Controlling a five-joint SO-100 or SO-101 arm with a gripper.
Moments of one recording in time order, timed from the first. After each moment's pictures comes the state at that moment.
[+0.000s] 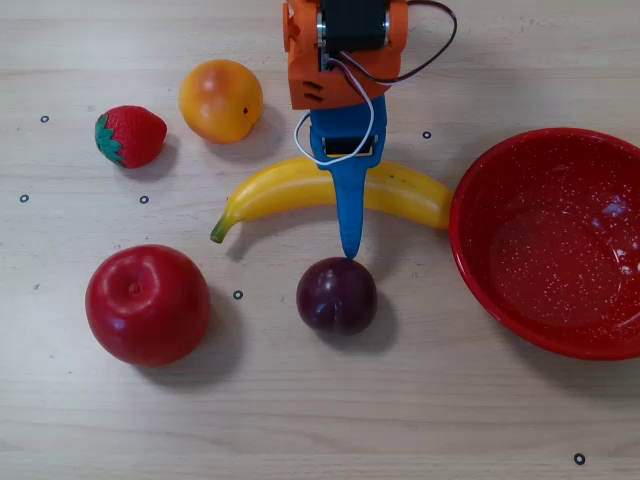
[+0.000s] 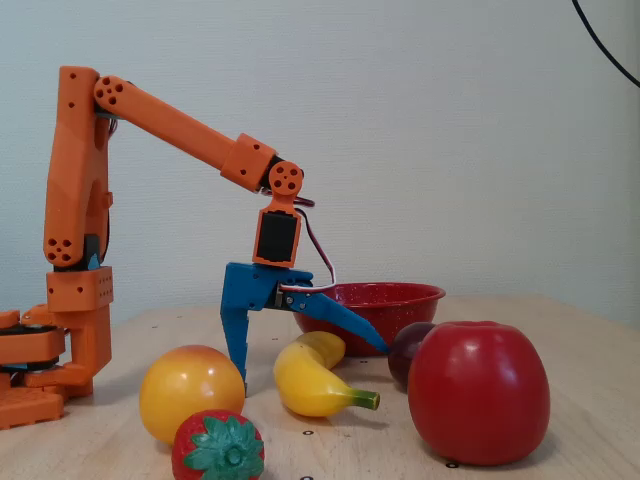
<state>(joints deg) 0.7 79.5 107.3 69.6 10.0</state>
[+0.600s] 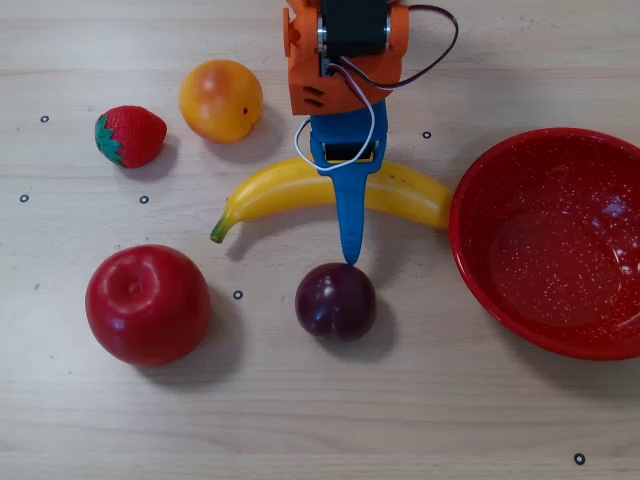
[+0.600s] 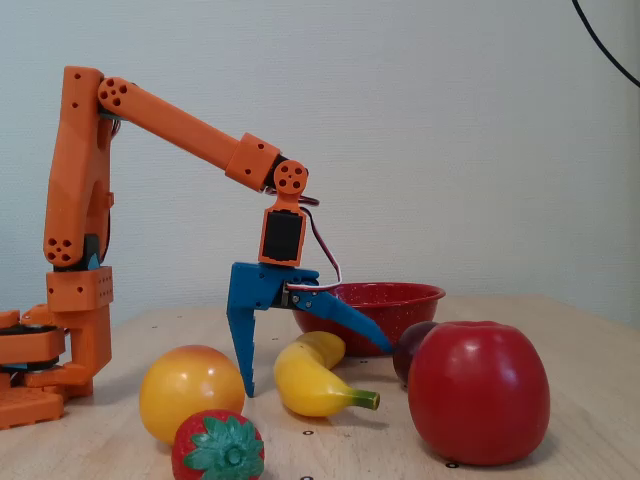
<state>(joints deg) 0.7 78.0 105.6 69.7 9.7</state>
